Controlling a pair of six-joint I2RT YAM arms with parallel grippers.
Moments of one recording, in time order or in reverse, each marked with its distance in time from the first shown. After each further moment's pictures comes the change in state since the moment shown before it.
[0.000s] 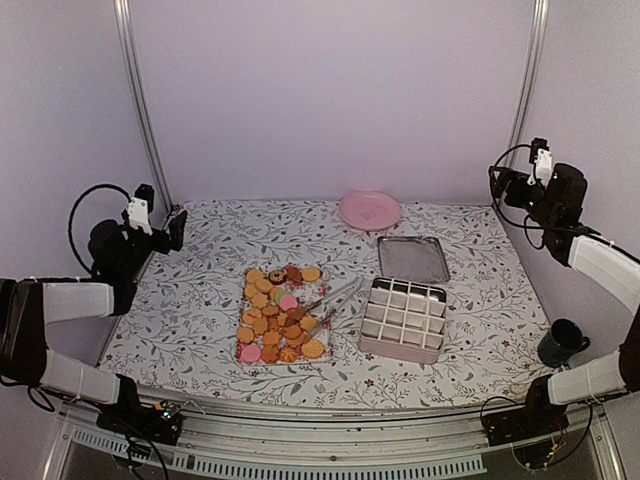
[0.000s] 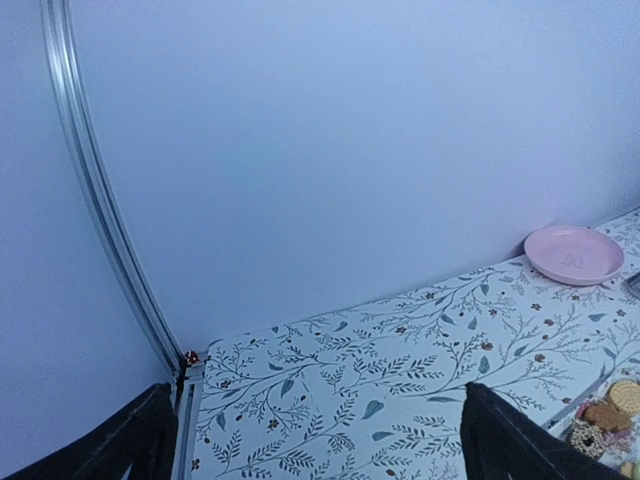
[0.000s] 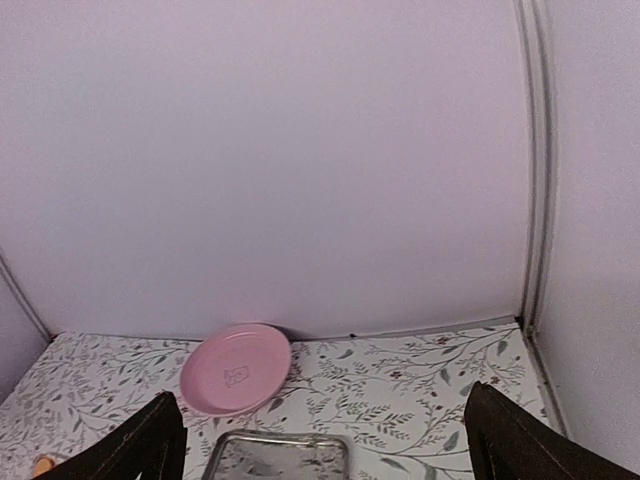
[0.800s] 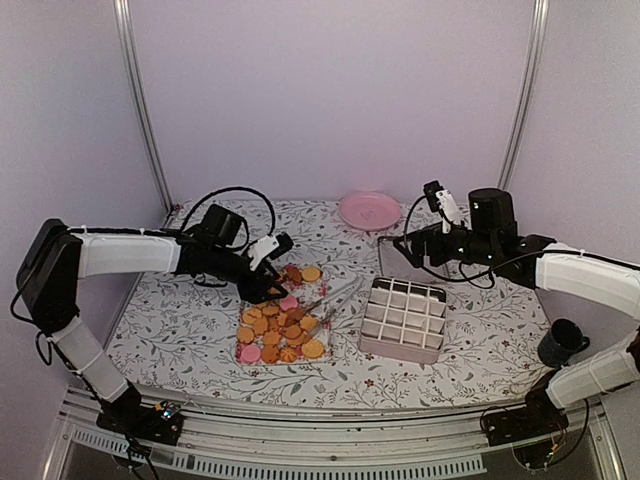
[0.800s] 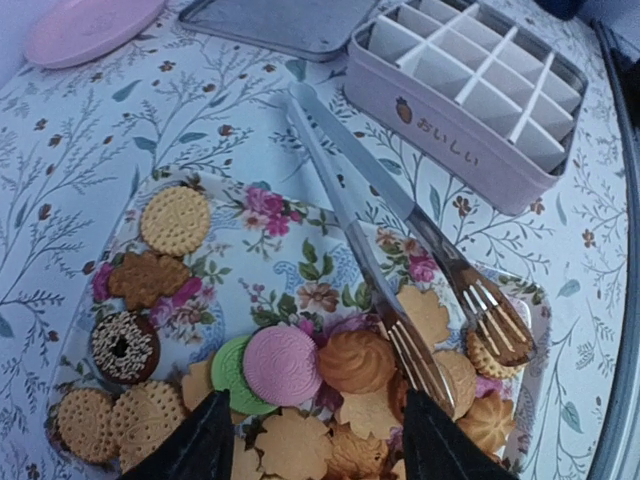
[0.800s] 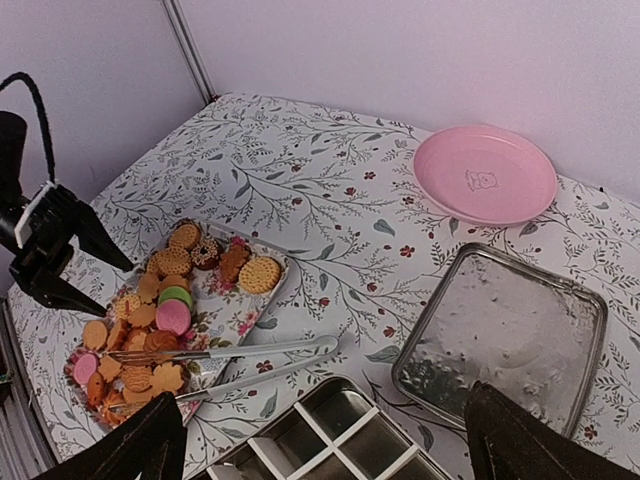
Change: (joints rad) left arm -0.549 0.320 0.533 -1.131 0.275 0.221; right arm 0.547 0.048 -0.018 -0.311 -0.064 -0.055
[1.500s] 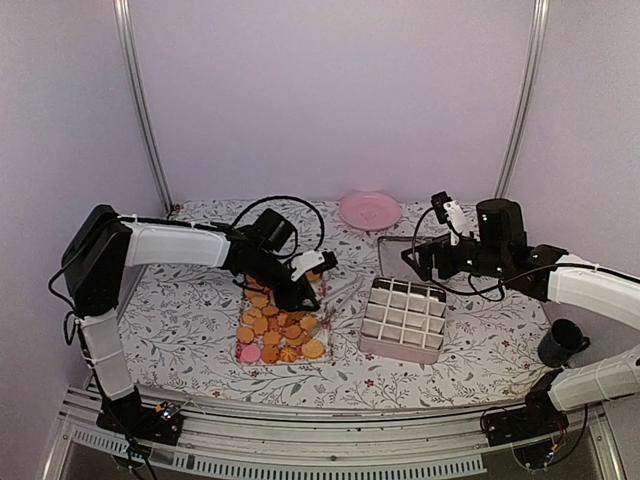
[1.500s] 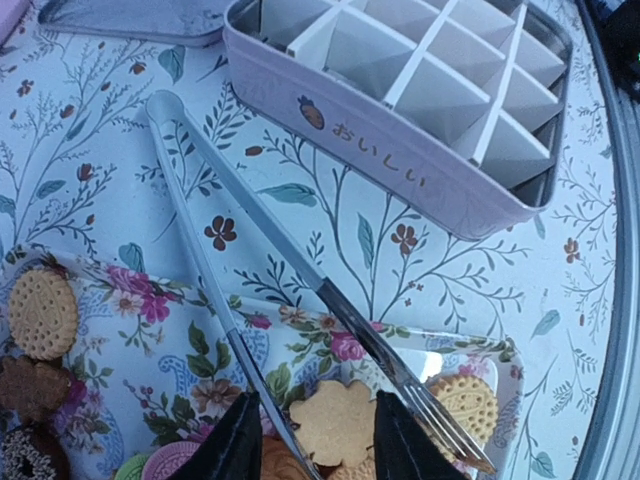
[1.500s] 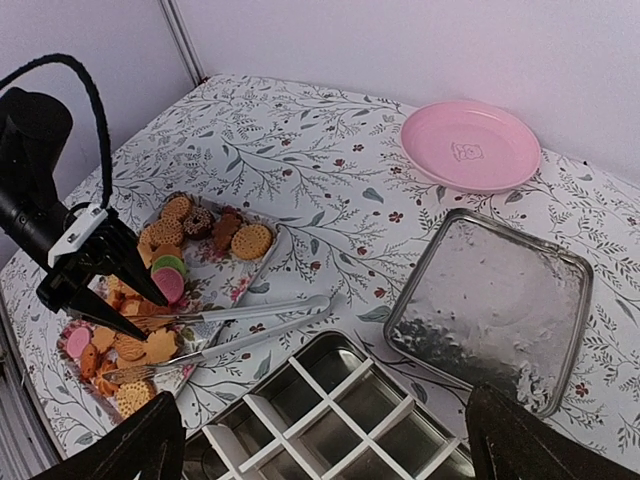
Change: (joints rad) left arm -0.181 0.299 0.305 -0.181 -0.015 -0.001; right arm 0.041 -0.112 -0.074 -0.081 0.055 0.000
